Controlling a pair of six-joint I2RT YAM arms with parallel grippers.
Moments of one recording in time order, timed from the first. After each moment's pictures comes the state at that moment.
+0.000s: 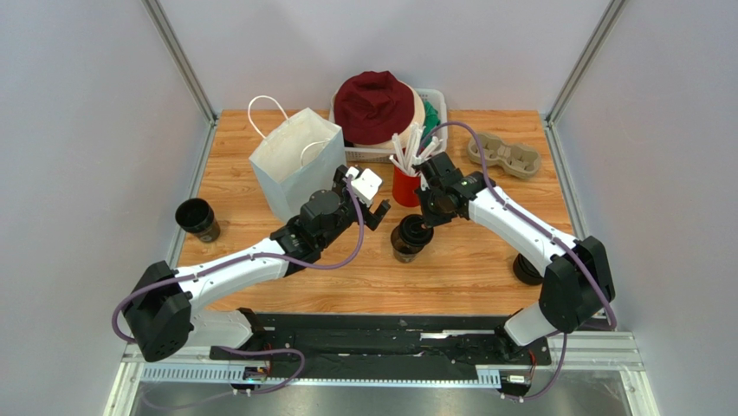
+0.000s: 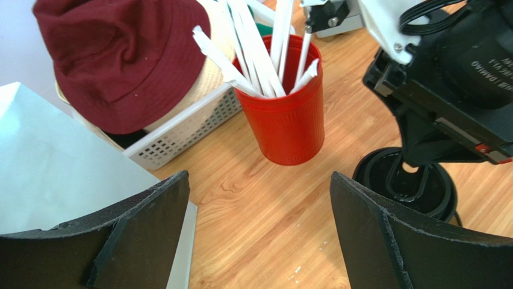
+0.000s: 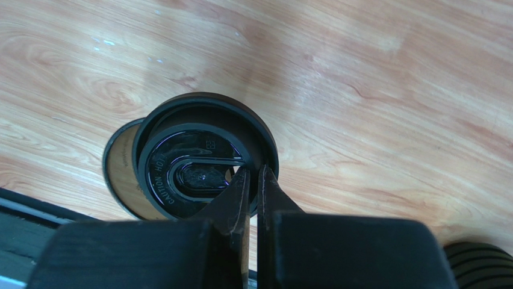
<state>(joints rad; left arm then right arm) -0.87 1.25 0.78 0.36 -0.21 0.20 0.57 1.52 1.22 -0.78 0.04 0.24</state>
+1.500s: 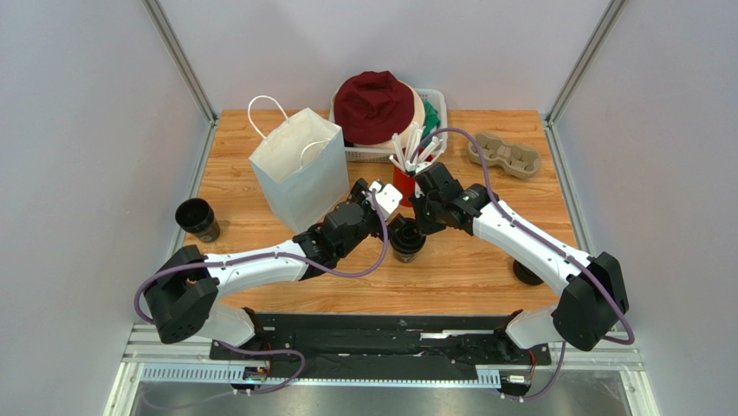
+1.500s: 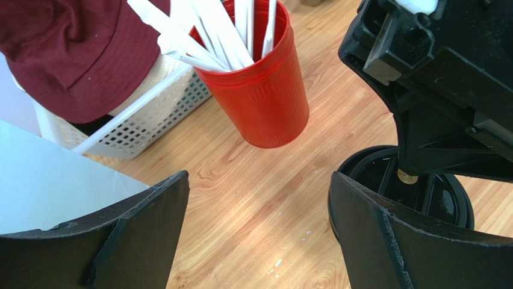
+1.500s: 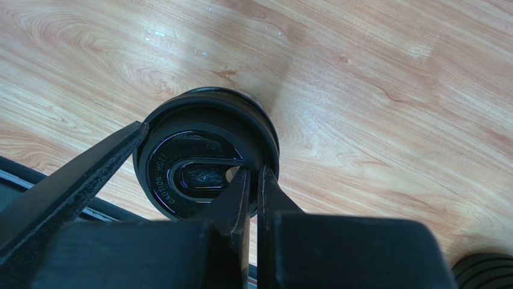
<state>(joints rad) -0.97 1.39 0.77 0.42 -0.31 0.22 0.67 1.41 1.15 -0.73 0.07 0.27</state>
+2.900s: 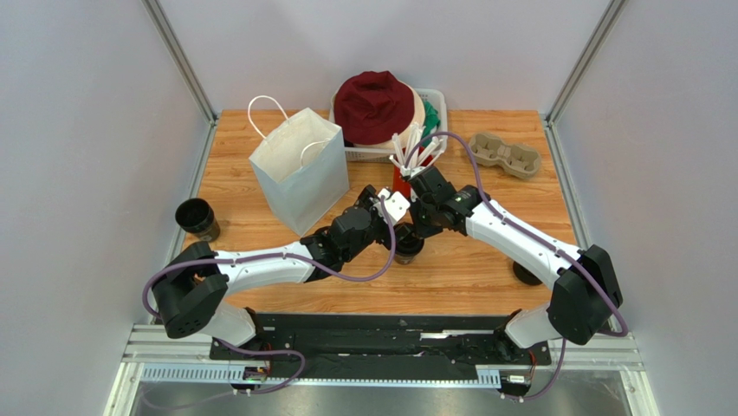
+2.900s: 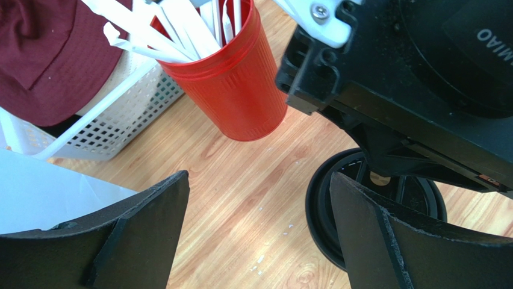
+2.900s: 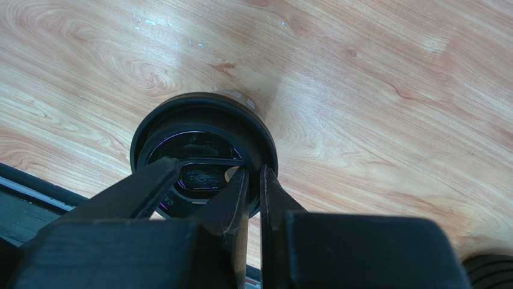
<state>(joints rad) -1.01 1.44 0.77 0.43 -0.30 0.22 0.69 1.44 1.13 -0.72 0.07 0.27</state>
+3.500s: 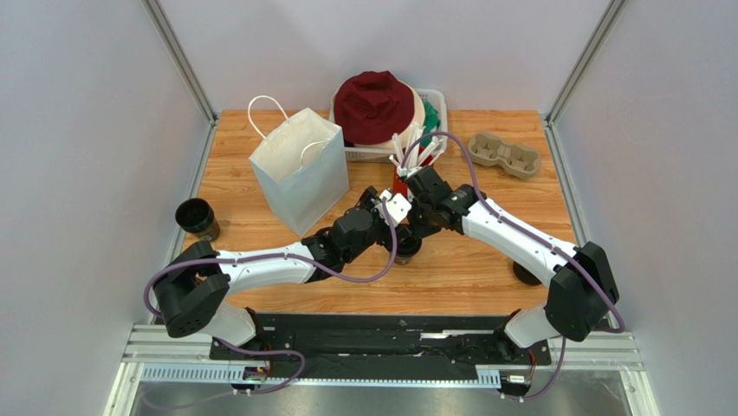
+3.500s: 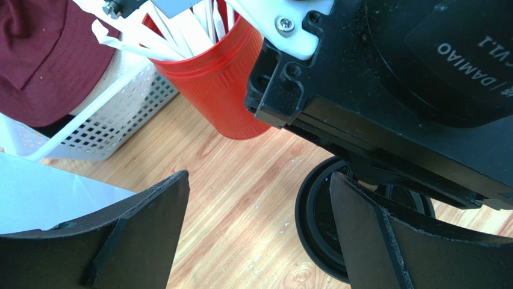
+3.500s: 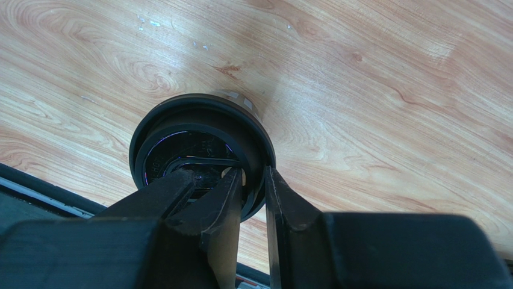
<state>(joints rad) -1.02 1.45 0.77 0.43 -0.29 0.22 0.70 1.47 1.15 -0.72 0.08 0.27</state>
